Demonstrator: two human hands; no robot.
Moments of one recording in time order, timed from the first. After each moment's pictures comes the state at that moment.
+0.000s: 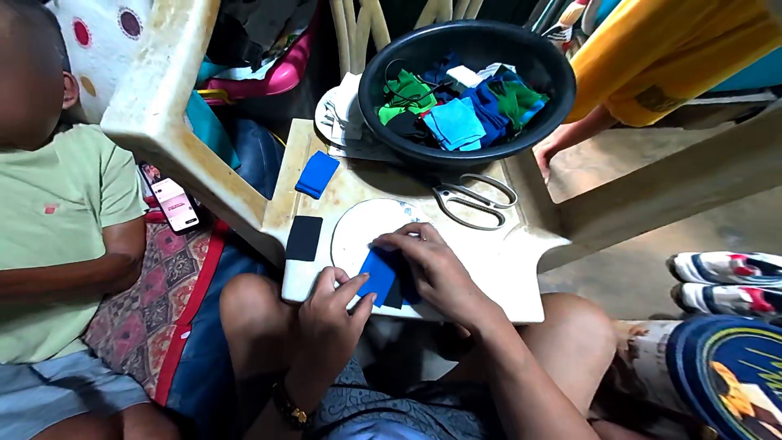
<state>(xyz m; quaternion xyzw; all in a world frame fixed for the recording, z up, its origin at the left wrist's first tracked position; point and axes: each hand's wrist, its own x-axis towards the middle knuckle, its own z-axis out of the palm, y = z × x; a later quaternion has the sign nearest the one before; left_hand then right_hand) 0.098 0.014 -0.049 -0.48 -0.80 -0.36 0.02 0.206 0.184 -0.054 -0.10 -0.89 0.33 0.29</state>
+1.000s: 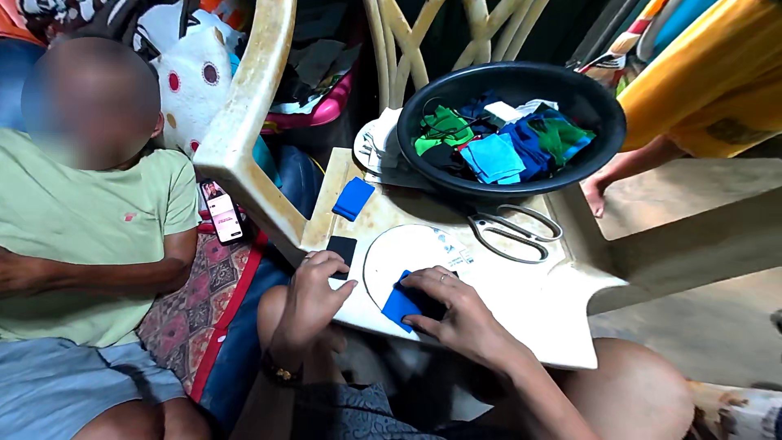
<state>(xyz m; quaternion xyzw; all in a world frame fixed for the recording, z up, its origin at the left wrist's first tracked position) 0.013 0.010 -0.016 -0.51 -0.80 -0.32 -0.03 0.201 0.170 -0.054 -0.04 -0.88 0.38 0.28</state>
